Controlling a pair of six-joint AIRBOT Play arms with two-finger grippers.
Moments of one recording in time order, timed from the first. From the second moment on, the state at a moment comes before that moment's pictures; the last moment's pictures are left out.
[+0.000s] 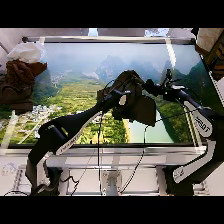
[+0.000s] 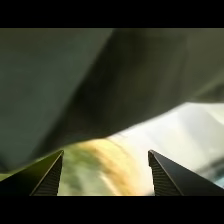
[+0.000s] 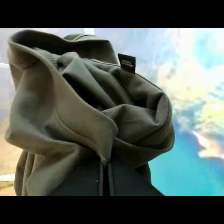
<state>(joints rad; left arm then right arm) -0.81 -1.96 1.72 1.35 -1.19 -1.97 -0.07 -1.76 1.18 -0.20 0.65 0.87</state>
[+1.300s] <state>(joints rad) -0.64 -1.75 1.97 1.94 -1.31 -1.72 -0.15 -1.61 1.40 -0.34 0.61 0.73</state>
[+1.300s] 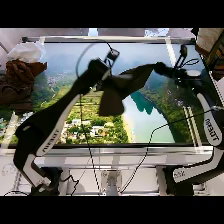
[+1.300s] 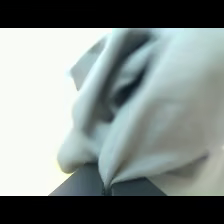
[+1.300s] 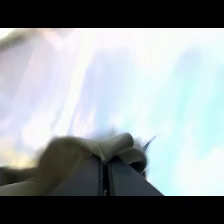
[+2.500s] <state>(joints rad) -0.76 -1.15 2.05 2.13 -1.35 -1.57 -0.32 -0.70 1.59 -1.14 1.18 1.13</state>
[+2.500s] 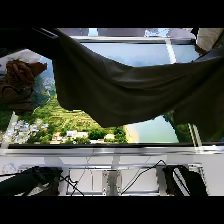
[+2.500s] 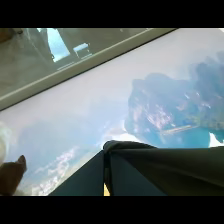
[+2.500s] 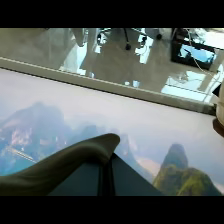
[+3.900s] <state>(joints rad) -0.37 -1.93 2.02 1.56 -0.69 -1.33 -0.33 -1.27 0.99 -1.08 0.36 1.26</state>
